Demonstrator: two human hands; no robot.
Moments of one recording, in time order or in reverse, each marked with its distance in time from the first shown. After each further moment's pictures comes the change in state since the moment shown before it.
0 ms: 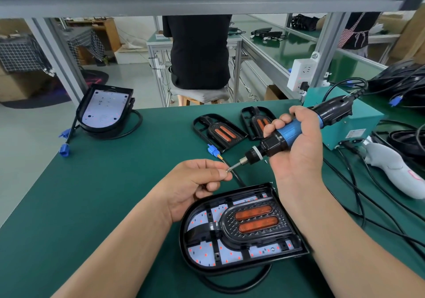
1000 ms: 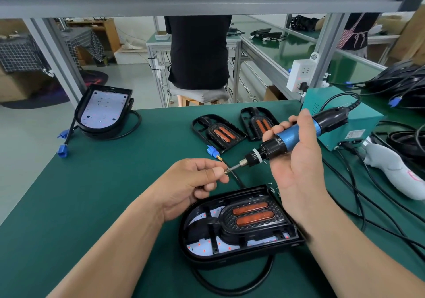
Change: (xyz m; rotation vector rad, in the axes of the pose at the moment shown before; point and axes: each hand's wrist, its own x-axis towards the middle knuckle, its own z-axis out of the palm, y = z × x) left_hand -0.004 0.003 -0.008 0.137 -0.028 0.040; right_hand -0.004 0.001 -0.016 -0.052 0.024 0.003
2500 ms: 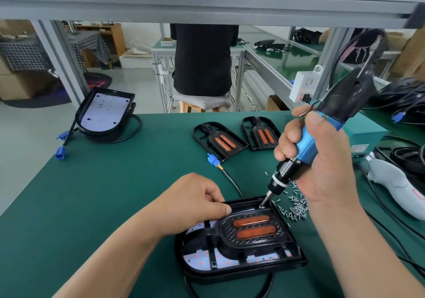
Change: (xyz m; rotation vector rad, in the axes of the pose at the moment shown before) left_hand -0.015 0.008 0.012 0.880 0.046 0.089; right_hand -0.004 -0.040 0.006 -0.380 -0.553 -0.124
